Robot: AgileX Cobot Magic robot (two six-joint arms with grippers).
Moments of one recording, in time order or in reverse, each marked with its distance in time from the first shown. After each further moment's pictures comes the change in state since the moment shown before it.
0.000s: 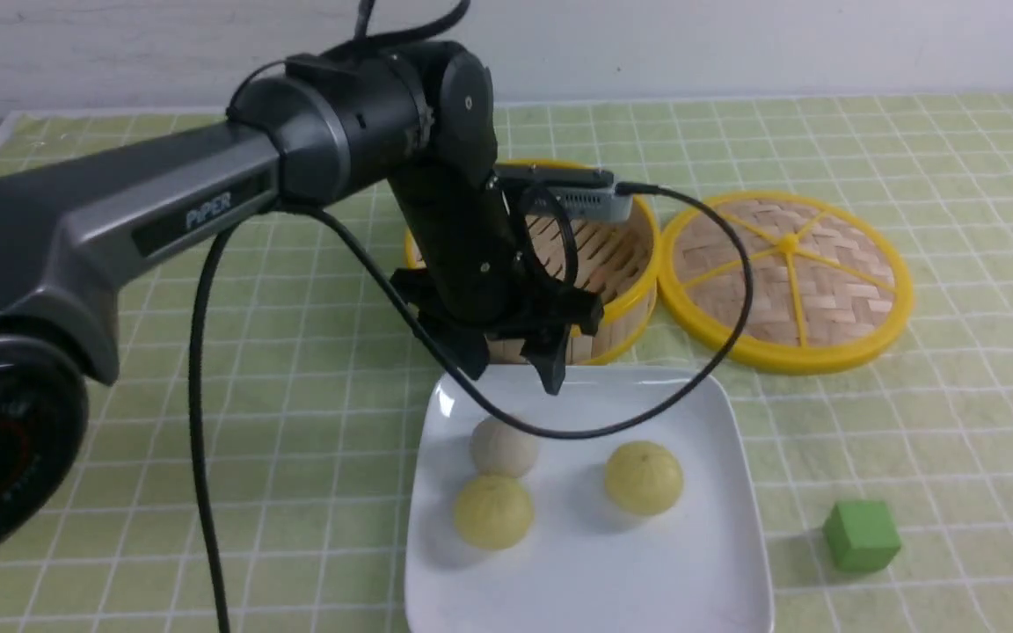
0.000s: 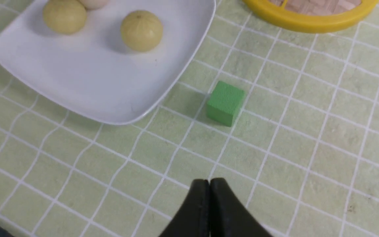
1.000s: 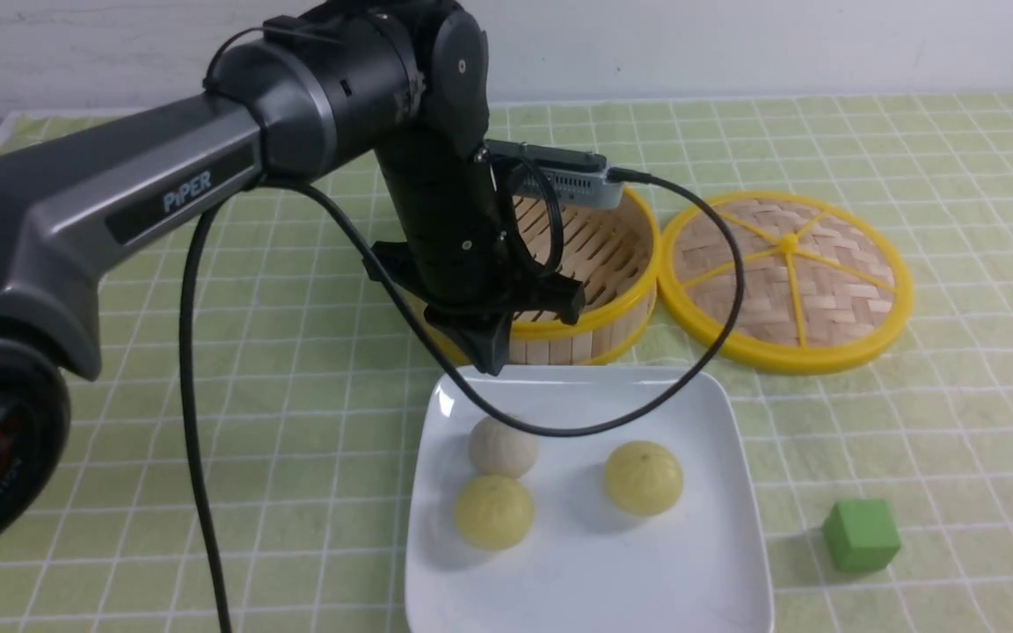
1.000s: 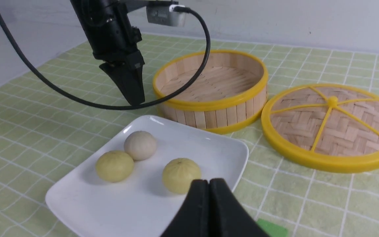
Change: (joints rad) right arm 0.000 -0.241 0.326 0.097 -0.575 -0.019; left arm 0.002 -0.011 -0.025 0.054 0.083 0.008
